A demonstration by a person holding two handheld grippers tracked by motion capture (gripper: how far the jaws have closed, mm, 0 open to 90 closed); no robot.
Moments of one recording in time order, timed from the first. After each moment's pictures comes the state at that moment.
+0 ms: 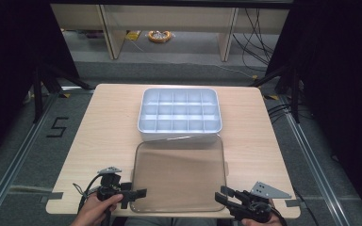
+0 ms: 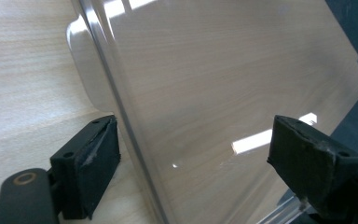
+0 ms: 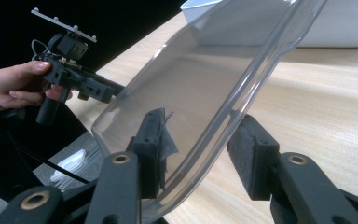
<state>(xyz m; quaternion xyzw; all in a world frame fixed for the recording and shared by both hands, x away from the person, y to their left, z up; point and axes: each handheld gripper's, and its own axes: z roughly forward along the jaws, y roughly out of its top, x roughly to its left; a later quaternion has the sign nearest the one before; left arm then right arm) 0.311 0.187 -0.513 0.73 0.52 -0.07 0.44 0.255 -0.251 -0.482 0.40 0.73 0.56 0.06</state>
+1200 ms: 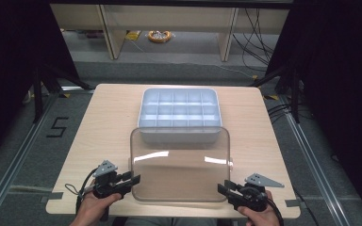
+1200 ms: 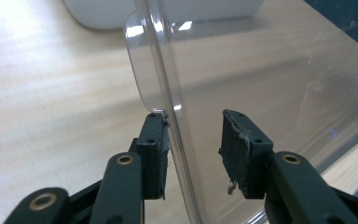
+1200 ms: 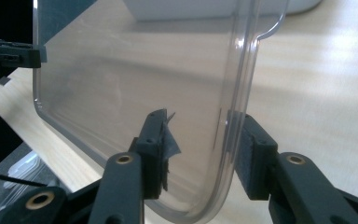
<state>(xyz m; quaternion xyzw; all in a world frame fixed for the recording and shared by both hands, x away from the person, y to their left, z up) 0.309 0.186 -0.481 0.74 0.48 0.10 0.47 0.282 -0.247 -0.487 0.48 0.72 0.48 0.08</state>
